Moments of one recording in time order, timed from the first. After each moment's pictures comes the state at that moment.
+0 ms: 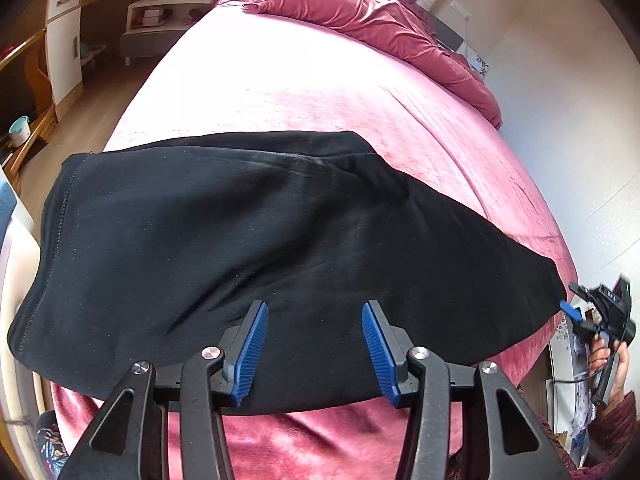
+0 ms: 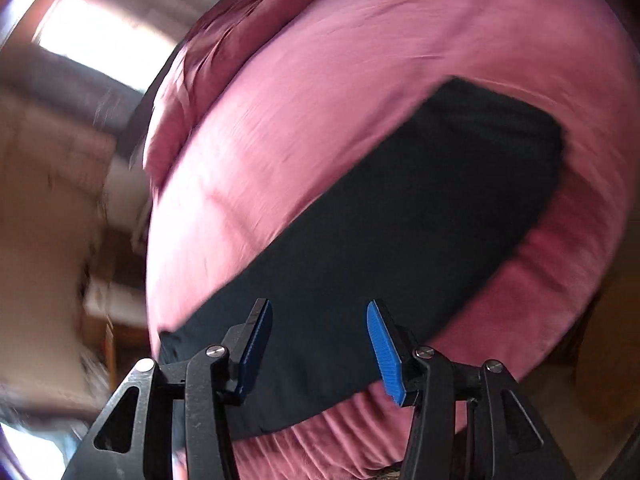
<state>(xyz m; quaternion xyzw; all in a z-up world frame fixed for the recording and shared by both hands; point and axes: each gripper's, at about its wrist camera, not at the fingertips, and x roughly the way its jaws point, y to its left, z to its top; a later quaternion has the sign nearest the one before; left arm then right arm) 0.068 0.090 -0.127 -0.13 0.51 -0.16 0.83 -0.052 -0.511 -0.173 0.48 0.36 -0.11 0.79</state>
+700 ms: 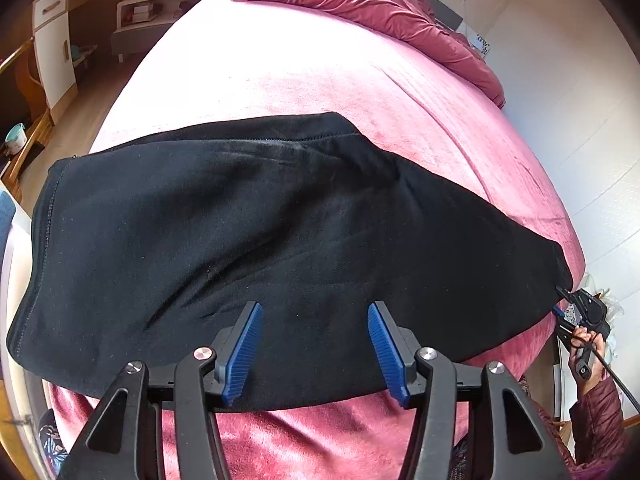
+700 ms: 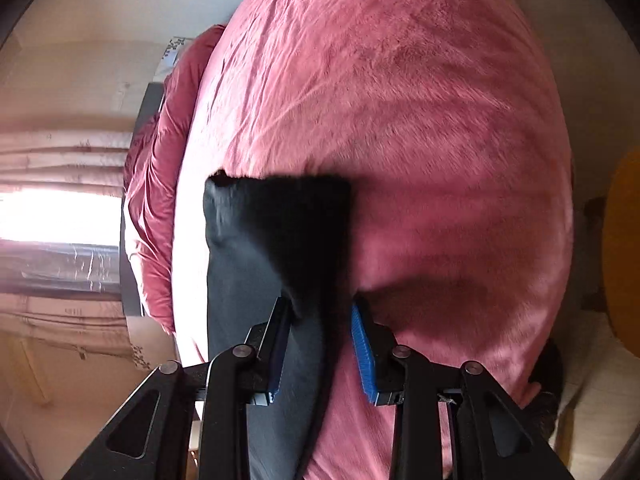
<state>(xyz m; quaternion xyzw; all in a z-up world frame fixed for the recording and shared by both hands) 0.073 0.062 -0.135 -0.11 0.53 -0.15 0.82 -0.059 -0.593 -0.268 0.63 0.26 -0.18 0.71</state>
